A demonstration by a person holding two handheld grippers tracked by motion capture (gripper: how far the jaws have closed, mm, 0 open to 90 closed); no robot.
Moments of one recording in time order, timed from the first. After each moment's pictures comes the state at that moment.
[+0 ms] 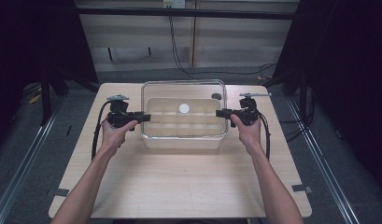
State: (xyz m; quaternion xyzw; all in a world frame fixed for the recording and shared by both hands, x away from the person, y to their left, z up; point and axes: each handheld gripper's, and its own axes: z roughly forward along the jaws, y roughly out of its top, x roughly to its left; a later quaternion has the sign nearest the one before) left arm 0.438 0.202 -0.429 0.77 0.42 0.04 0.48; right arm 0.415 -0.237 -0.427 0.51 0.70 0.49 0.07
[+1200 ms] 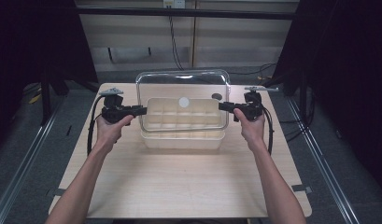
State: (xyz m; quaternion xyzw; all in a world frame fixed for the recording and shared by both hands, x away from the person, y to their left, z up) left arm 0.431 0.209 -0.399 0.77 0.39 0.07 0.50; right arm 0.408 -0.240 -0.396 0.50 0.69 0.52 0.08
